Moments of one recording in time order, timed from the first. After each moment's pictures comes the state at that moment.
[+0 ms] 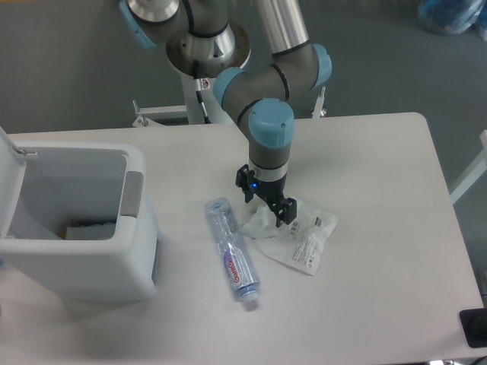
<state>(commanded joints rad) 2.53 -1.89 -2.05 -0.67 1.51 1.28</state>
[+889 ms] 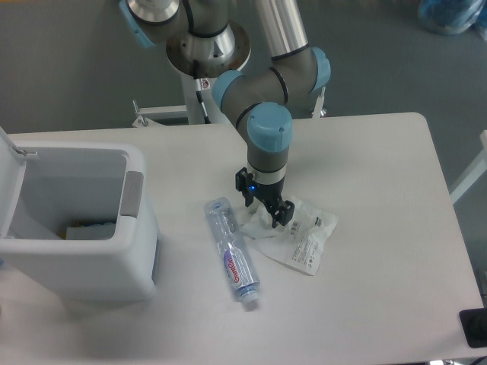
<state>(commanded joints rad) 2.52 -1.90 -2.05 -0.67 1.51 1.25</state>
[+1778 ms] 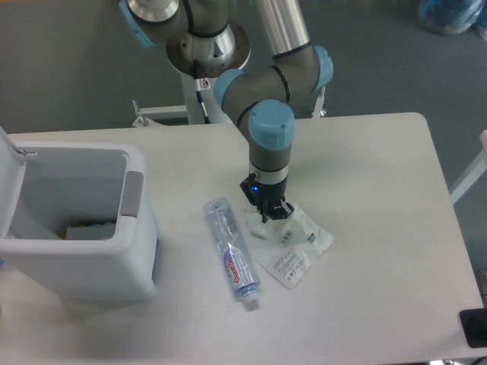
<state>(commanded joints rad) 2.54 -1.87 -1.98 -0.69 1.51 1.25</state>
